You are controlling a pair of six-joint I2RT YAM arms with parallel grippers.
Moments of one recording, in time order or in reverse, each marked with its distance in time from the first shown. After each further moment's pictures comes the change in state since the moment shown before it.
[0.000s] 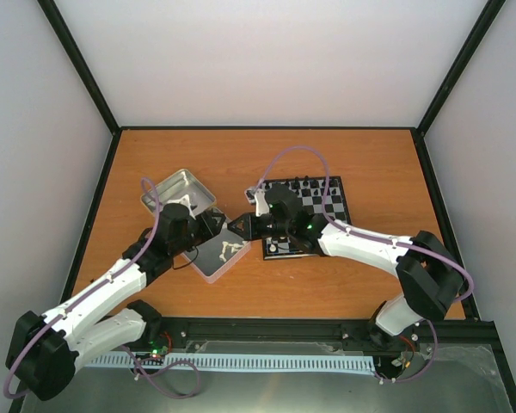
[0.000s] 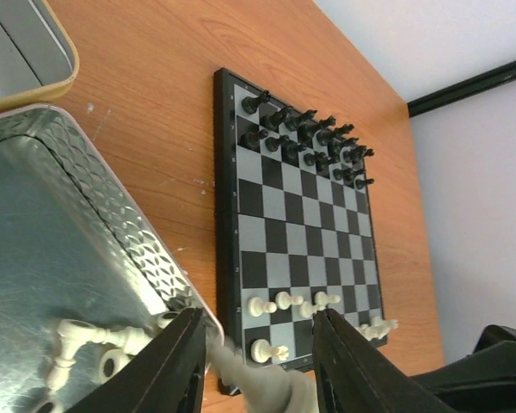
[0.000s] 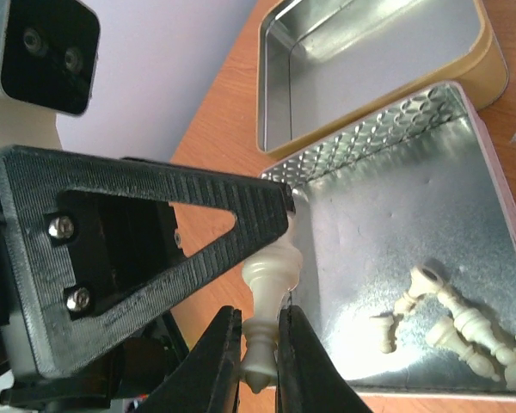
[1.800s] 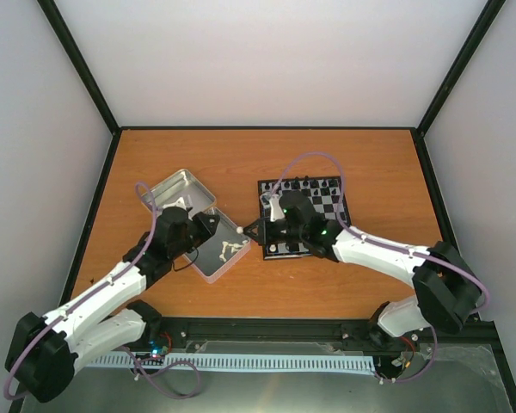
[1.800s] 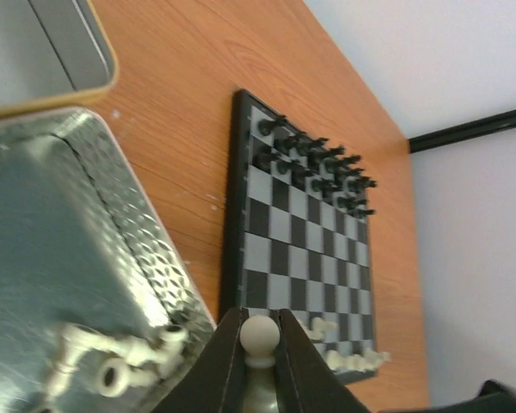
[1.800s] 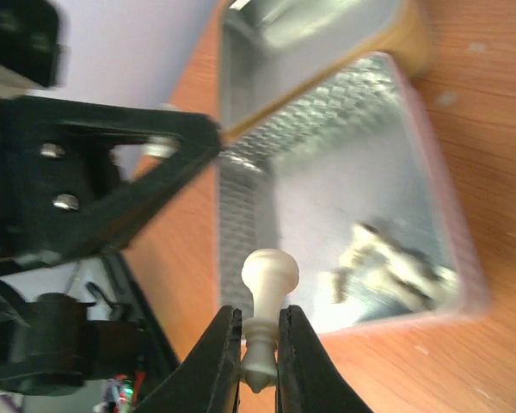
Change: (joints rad) left arm 0.000 -0.028 -0.058 0.067 -0.034 -0.127; right arm -0.021 -0.102 -0.122 0.010 0.011 -0.003
